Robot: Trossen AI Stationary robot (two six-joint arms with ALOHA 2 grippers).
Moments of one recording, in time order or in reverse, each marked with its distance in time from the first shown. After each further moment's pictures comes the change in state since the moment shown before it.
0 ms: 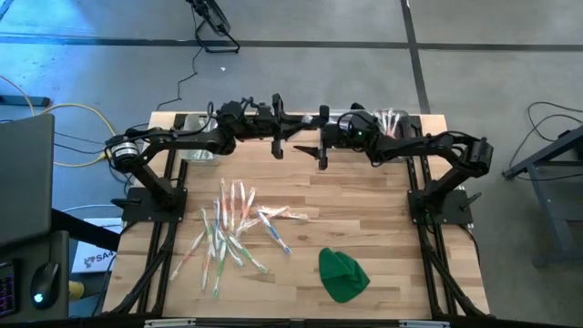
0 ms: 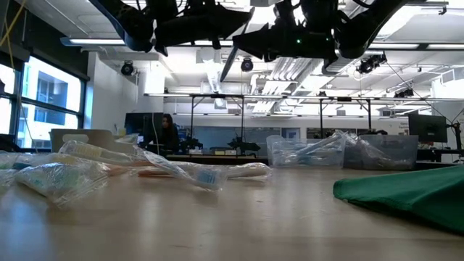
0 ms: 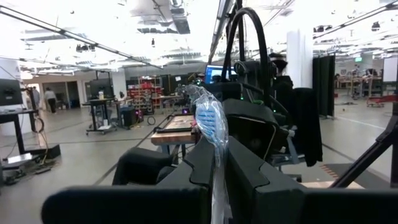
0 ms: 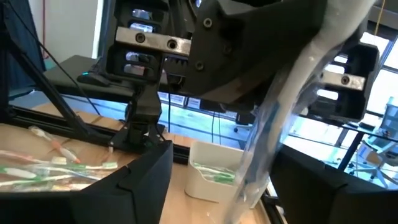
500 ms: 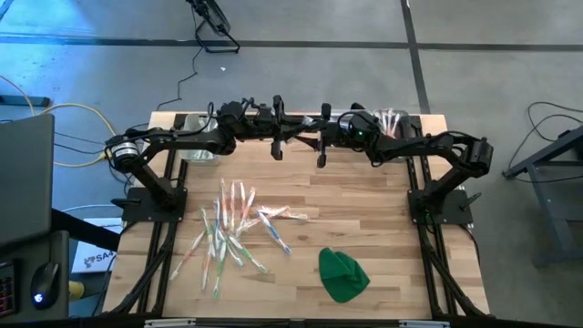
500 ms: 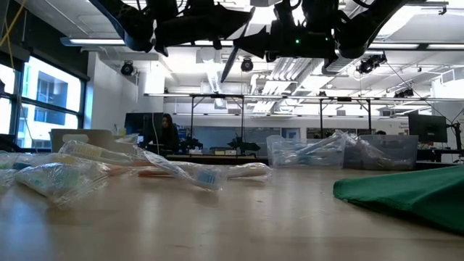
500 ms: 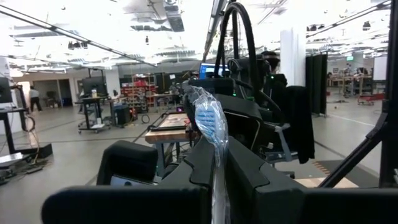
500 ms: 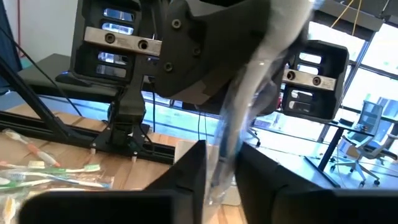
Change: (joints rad) left arm 0.000 0.000 0.000 -0.008 0.025 -0.004; right arm 0.000 0.000 0.000 0.010 0.062 -0.003
